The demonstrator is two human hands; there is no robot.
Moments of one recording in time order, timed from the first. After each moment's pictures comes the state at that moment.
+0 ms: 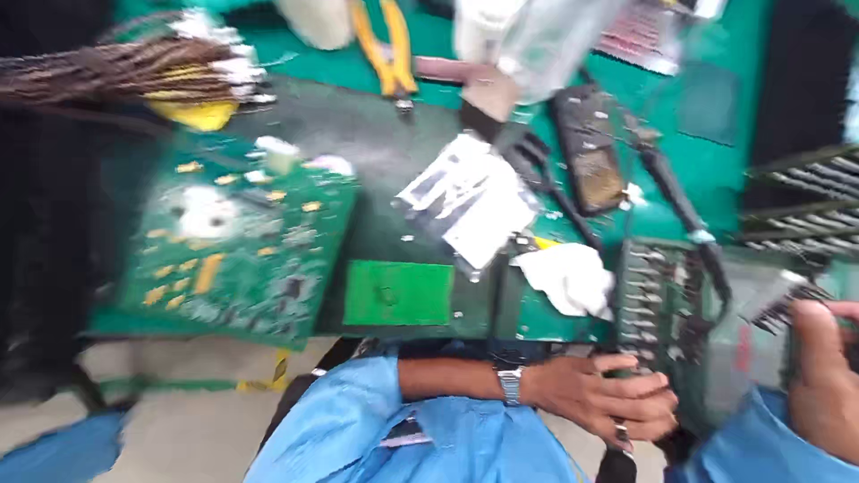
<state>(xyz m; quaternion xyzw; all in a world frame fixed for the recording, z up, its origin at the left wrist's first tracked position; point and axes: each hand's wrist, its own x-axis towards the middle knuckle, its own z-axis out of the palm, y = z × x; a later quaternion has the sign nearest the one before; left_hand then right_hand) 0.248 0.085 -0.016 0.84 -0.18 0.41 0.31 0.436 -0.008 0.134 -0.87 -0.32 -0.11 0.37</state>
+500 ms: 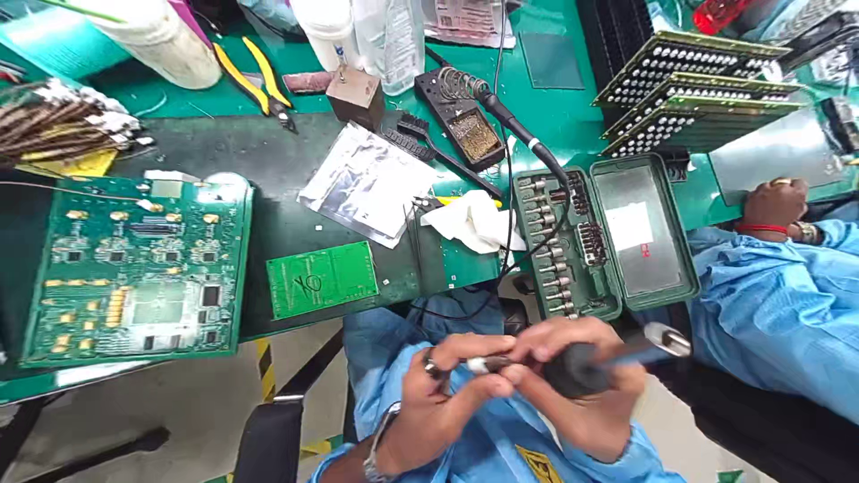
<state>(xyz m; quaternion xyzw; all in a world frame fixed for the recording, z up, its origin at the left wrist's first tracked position) 0.131 0.139 0.077 0.57 0.02 0.30 0.77 0.245 0.016 0.122 -0.59 -0.38 0.16 0.69</state>
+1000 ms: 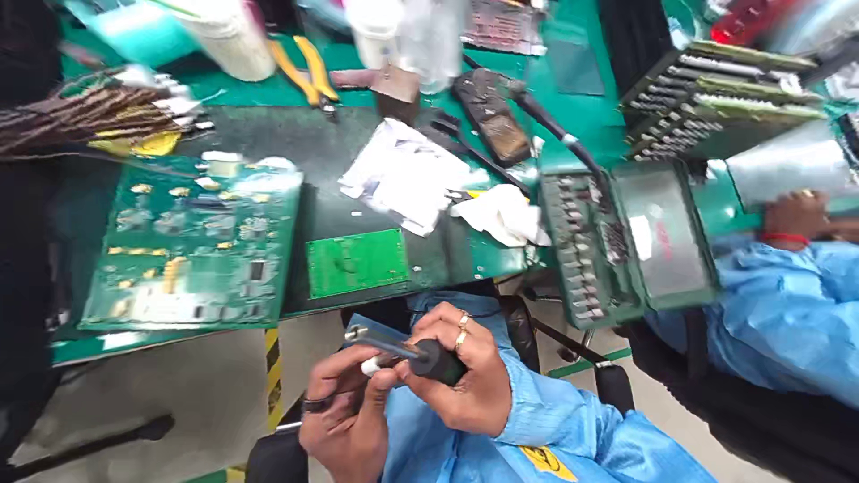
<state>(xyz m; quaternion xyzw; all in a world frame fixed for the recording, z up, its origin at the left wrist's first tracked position) 0.048 0.166 0.057 0.60 0.24 0.47 0.60 0.177 0.093 0.075 -0.60 -0.46 0.24 0.61</state>
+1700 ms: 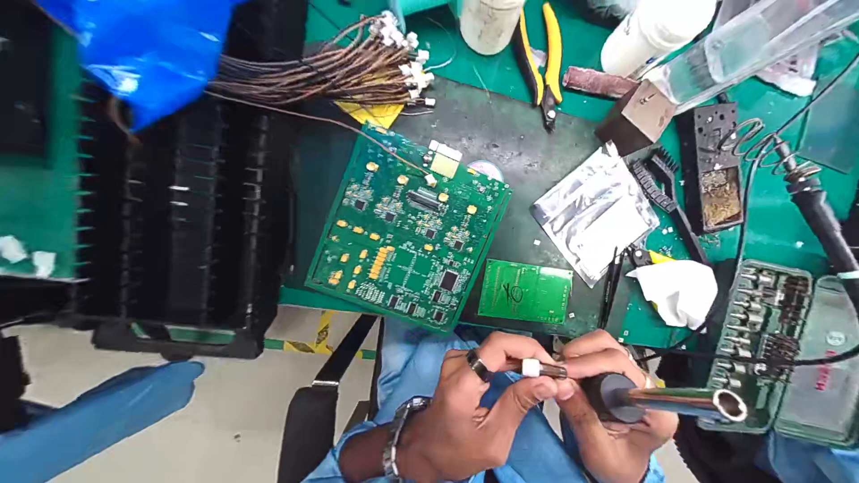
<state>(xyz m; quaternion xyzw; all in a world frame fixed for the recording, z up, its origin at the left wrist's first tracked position) 0.030 0.279 0.088 0.56 0.21 0.36 0.71 0.164 0.183 0.099 -0.62 -0.42 0.26 0.61</state>
